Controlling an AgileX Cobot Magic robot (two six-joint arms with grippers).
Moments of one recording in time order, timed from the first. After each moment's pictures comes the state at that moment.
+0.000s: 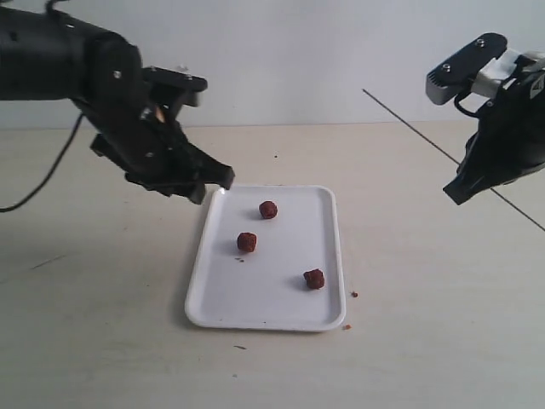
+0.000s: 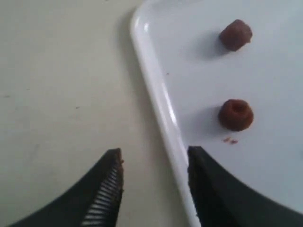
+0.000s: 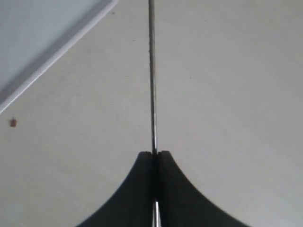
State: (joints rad) left arm -0.54 1.92 -1.39 0.09 0.71 -0.18; right arm 0.06 1.51 -1.02 0.00 0.65 -0.49
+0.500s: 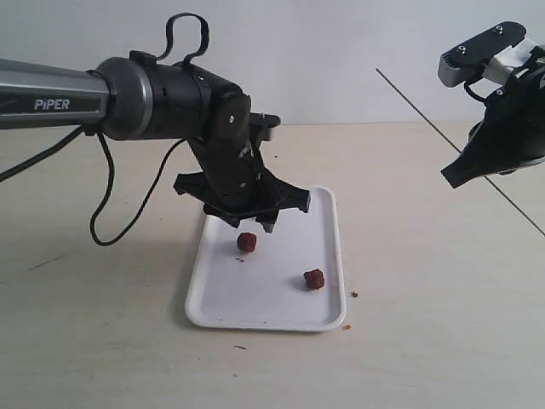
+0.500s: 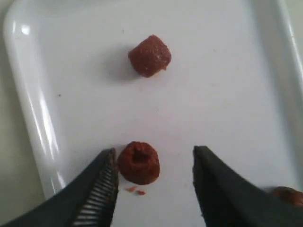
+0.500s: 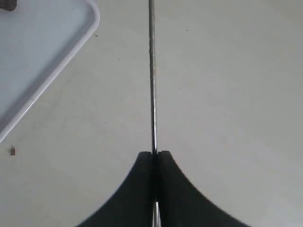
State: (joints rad) left arm -0.68 2.19 -1.64 0.07 0.76 -0.42; right arm 0.01 1.51 -1.02 0.09 0.60 -0.49
